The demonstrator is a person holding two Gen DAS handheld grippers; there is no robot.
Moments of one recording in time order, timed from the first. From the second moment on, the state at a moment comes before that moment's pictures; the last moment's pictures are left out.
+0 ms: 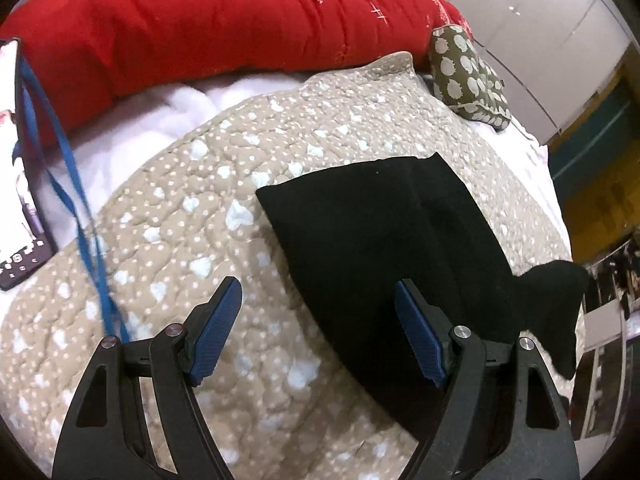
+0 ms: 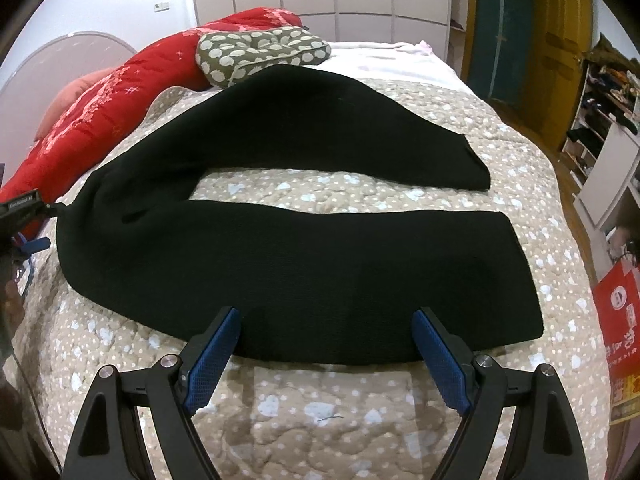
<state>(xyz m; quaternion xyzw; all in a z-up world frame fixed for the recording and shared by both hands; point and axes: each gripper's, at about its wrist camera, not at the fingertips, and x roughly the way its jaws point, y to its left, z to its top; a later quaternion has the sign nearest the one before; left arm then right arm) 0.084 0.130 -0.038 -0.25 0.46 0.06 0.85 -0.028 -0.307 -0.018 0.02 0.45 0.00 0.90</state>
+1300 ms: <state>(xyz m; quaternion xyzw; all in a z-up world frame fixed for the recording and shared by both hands) 0.056 0.143 -0.040 -0.32 0.42 0.05 0.85 -0.040 -0.347 -0.010 0.09 0.45 0.02 0.89</state>
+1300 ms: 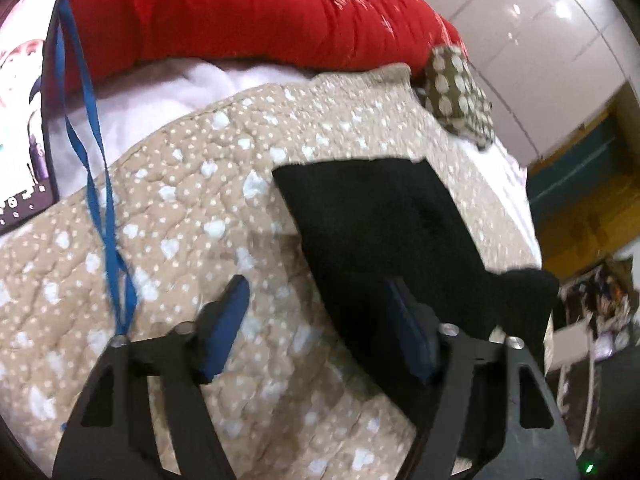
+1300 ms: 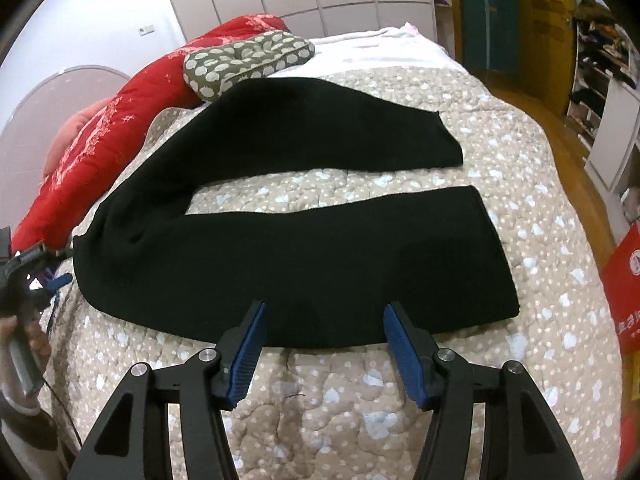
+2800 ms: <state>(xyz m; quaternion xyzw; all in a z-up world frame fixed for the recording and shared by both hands) -0.012 0.130 -0.049 -0.27 0.46 0.03 0.85 -0.062 -0.434 -0.031 0.13 0.48 -0.05 0.87</state>
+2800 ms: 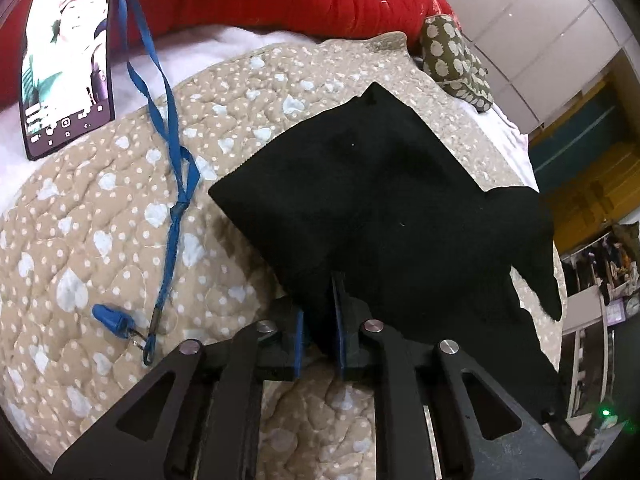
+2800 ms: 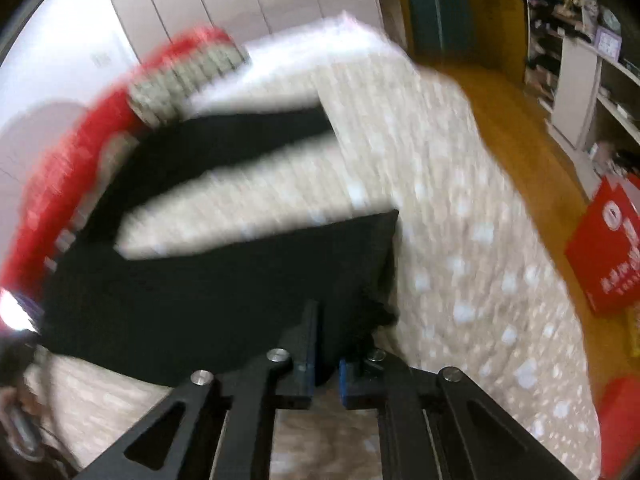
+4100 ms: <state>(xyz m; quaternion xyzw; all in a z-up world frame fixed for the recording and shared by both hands) 0.110 0.132 -0.048 -0.17 0.49 0.08 0.85 0.250 -0.073 -0.039 -0.13 0.48 0.31 0.81</state>
